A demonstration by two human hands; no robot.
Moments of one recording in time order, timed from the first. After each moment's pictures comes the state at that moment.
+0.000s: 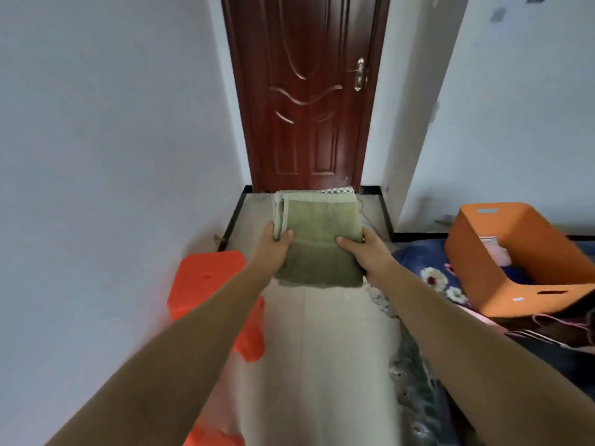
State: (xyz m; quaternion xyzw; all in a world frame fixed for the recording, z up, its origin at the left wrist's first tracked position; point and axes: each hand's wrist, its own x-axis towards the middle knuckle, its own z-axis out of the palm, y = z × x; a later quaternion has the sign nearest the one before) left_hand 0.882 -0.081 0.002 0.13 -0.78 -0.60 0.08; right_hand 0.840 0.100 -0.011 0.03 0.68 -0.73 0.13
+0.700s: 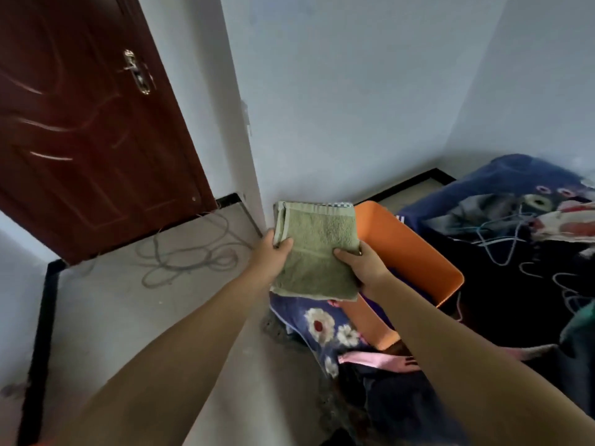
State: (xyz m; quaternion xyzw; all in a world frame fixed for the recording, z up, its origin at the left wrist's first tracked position) left_hand 0.482 0.267 -0.049 -0.07 -0.84 -0.52 -0.15; right_hand 0.557 0.434 -0.070 0.29 0.63 -0.72 -0.03
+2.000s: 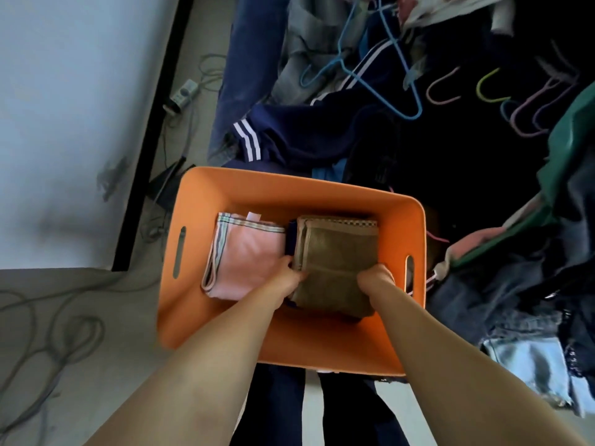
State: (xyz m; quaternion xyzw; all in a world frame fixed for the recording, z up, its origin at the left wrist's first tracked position) left_hand 0.374 0.552 -0.358 -0.17 -0.73 -0.15 -0.65; right_hand 0.535 0.602 -0.317 0.80 0.34 -0.47 0.14
